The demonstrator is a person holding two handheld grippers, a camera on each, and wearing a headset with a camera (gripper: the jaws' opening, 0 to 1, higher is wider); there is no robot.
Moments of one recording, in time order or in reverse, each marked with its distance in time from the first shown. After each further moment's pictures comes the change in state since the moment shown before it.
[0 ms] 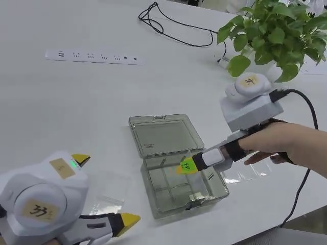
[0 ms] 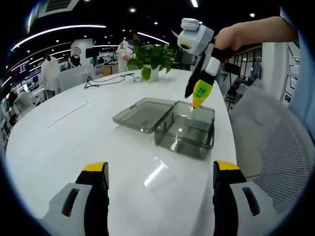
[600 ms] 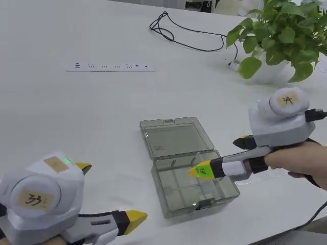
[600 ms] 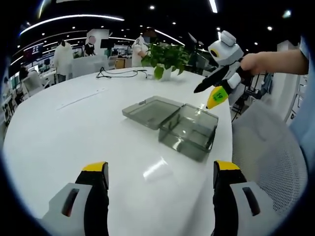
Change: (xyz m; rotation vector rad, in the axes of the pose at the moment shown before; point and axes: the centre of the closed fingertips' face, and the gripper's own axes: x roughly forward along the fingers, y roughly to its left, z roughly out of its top) left arm -0.020 0.000 -0.003 -0.156 0.008 0.061; right arm -0.024 -0.005 0.000 -0.108 -0.276 -0.032
